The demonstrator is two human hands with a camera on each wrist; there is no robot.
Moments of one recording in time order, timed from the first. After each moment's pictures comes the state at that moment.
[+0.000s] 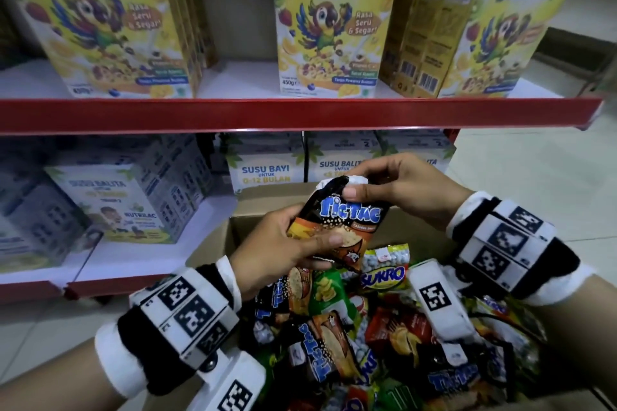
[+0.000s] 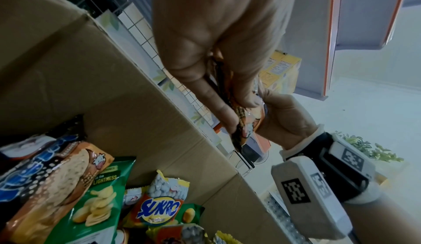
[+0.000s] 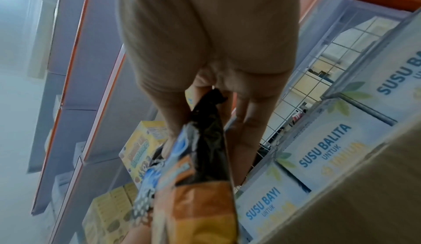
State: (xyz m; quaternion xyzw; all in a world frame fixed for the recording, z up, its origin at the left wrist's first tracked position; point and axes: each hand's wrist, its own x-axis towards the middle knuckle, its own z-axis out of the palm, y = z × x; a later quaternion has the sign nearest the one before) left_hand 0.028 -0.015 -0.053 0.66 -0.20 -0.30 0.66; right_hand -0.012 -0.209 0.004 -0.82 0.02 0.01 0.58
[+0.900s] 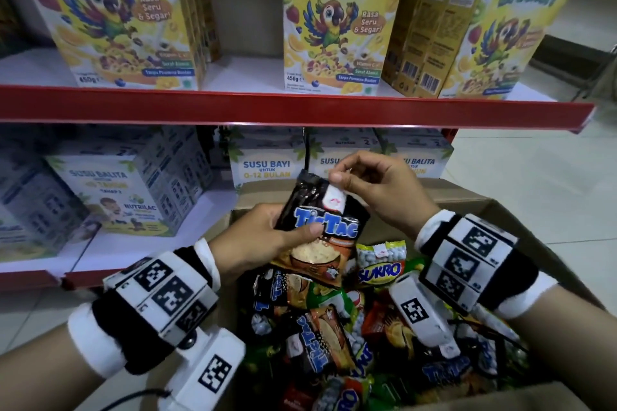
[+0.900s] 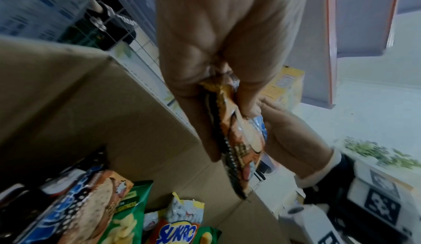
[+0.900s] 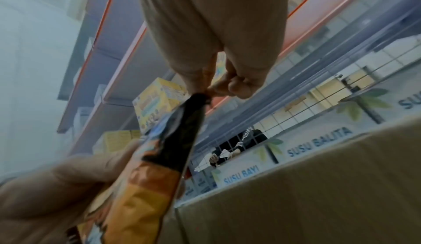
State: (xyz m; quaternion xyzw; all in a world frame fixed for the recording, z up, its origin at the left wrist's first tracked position) left_hand 0.037 0.007 -0.048 0.72 -0.24 -0.29 0.59; right_hand -0.007 -0.185 -0.018 -0.85 0.01 -0.16 0.51
